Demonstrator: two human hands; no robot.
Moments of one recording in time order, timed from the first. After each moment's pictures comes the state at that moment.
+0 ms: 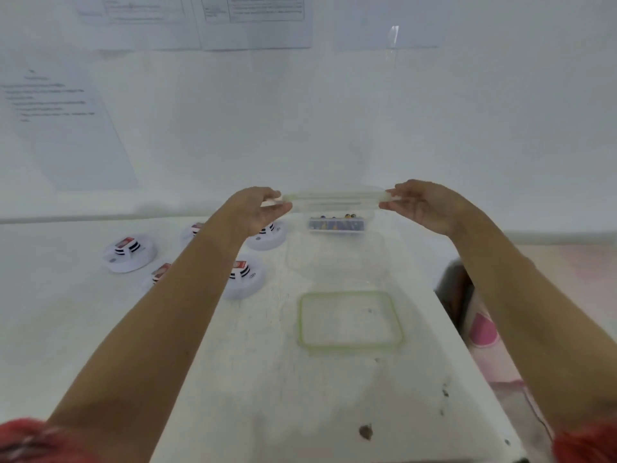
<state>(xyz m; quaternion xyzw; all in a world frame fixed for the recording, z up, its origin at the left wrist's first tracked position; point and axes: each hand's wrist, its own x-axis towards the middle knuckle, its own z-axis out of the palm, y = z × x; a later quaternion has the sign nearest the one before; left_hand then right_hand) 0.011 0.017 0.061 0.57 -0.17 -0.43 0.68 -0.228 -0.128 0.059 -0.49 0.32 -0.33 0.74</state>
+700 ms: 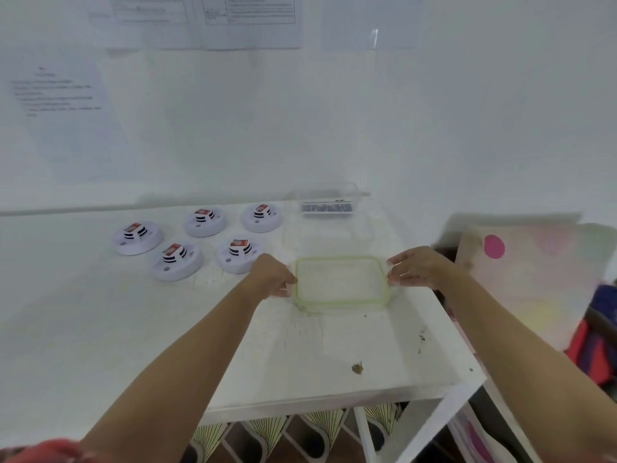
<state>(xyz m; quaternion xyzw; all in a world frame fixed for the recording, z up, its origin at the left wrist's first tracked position) -0.045 0.087 -0.038 0.74 -0.26 -0.44 0.44 -0.282 -0.035 -0.018 -0.56 0.54 -0.18 0.60</state>
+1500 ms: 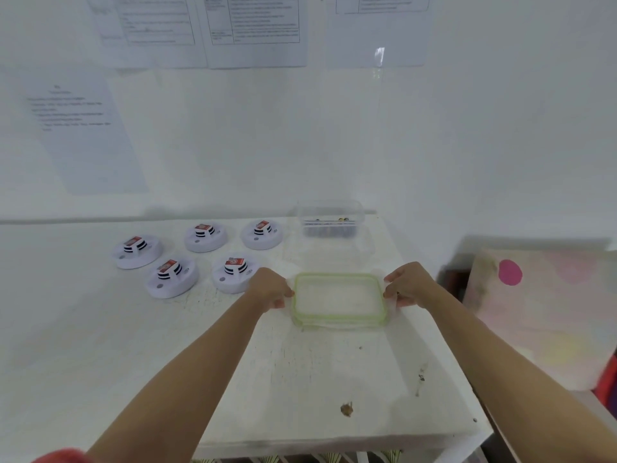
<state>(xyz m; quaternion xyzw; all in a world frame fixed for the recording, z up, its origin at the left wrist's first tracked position) -0.046 0.057 -0.041 0.79 -0.22 -0.39 0.43 -0.261 -0.079 -0.043 -0.62 0.58 -0.18 0.50</state>
